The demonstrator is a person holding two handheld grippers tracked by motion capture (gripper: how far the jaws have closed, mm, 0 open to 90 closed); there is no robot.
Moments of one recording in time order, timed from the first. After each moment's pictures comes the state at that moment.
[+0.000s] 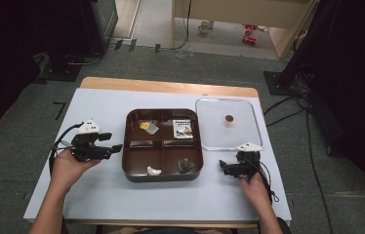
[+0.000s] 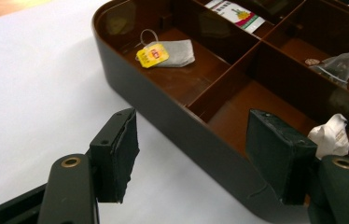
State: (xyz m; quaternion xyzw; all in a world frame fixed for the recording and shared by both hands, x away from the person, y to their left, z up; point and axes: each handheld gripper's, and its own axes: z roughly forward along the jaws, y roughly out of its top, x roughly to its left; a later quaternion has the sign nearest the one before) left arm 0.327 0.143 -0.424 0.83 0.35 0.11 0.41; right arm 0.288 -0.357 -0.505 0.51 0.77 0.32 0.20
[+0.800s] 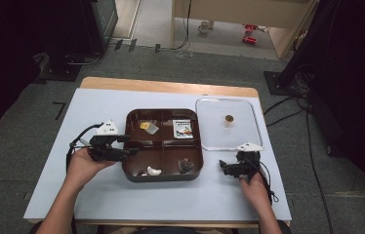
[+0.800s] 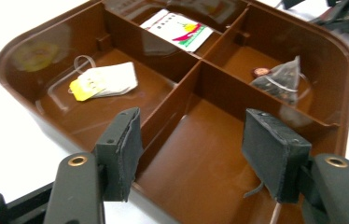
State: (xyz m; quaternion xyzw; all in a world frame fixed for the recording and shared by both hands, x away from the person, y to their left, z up) left arm 0.326 0.101 -0.424 0.85 0.28 0.07 0.43; right arm 0.288 -0.358 -0.505 0.51 0.77 0.32 0.20
